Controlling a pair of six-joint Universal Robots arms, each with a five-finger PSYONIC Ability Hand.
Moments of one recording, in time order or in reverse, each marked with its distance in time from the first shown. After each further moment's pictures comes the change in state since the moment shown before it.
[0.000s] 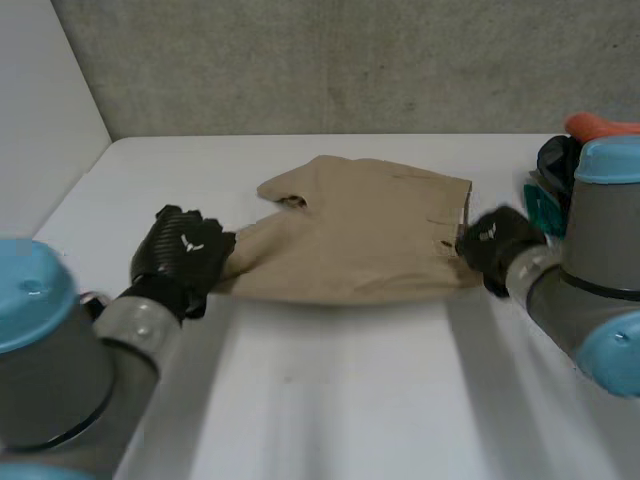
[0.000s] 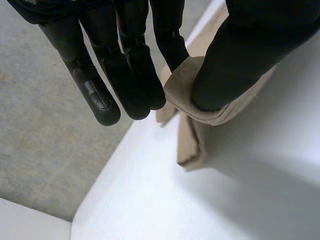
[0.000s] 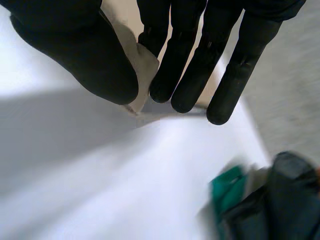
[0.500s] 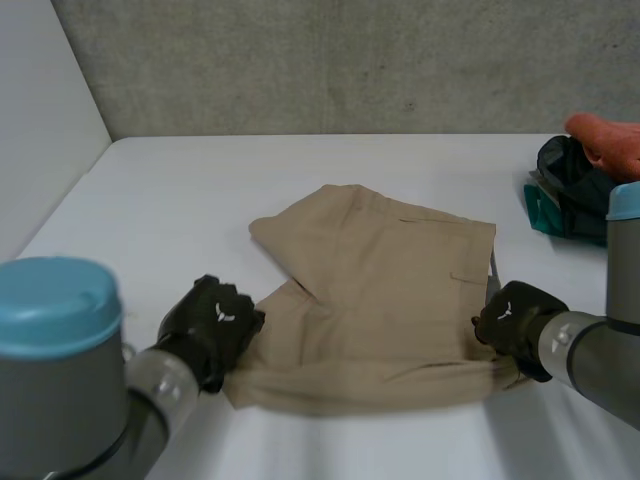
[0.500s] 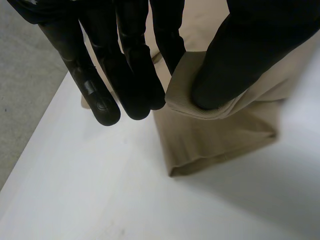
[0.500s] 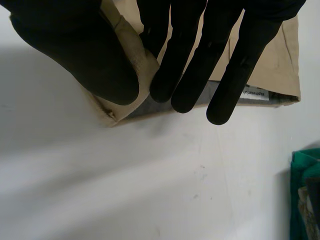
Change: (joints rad) left arm -0.088 -0.023 0.018 -0.302 0.036 0.014; right arm -0.067 -0.125 0.234 0.206 -0.065 -0.243; left_hand 0.000 0.000 0.000 0.000 0.005; right_hand 0.000 0.000 0.000 0.000 0.000
